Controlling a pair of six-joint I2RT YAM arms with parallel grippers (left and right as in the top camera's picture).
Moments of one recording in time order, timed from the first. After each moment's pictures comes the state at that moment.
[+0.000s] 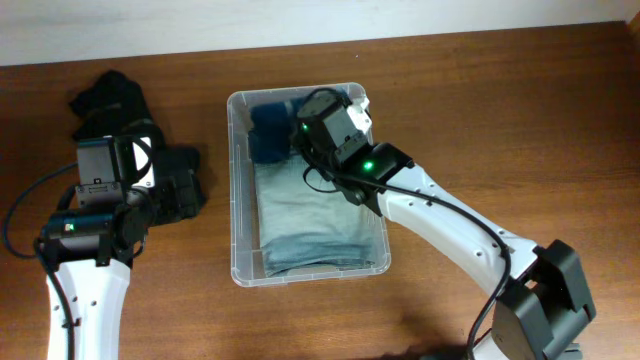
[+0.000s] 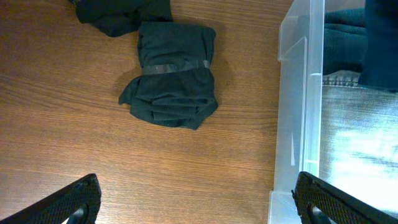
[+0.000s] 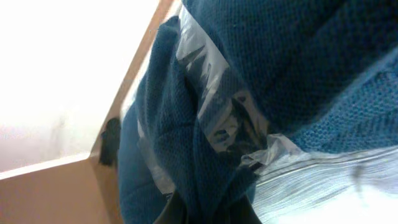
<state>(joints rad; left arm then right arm) 0.02 1.24 1.24 -1.01 -0.05 -0.07 0.63 1.72 1.37 -0.39 0.14 1.41</state>
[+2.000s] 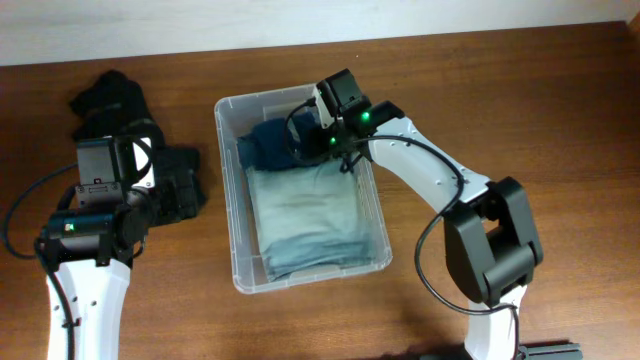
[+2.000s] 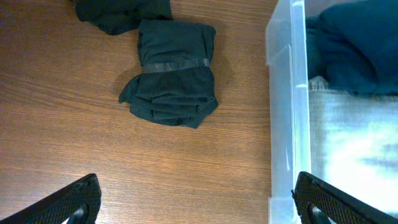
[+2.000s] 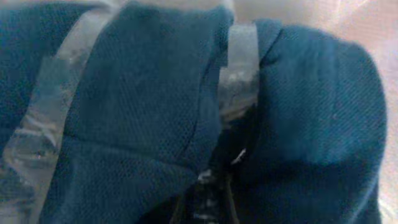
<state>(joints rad) 0.02 1.24 1.24 -1.01 -0.05 -0.07 0.45 2.04 1.62 -0.67 -0.15 0.21</state>
